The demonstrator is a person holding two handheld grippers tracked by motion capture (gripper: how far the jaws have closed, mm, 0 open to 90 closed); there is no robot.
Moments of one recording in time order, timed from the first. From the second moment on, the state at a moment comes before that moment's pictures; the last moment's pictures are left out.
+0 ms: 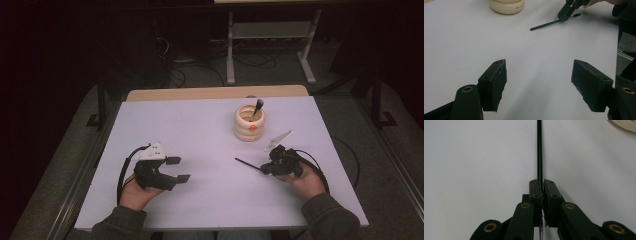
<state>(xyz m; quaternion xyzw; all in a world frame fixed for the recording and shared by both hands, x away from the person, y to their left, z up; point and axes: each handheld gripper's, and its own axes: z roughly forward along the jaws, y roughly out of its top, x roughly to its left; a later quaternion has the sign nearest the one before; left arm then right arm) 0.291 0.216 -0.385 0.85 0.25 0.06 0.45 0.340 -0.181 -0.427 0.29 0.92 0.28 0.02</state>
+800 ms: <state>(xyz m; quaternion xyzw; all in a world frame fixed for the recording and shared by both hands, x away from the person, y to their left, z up) 0.292 0.215 -0.385 0.86 0.25 0.06 0.45 0.342 -0.173 -0.431 0.30 0.92 0.25 0.02</state>
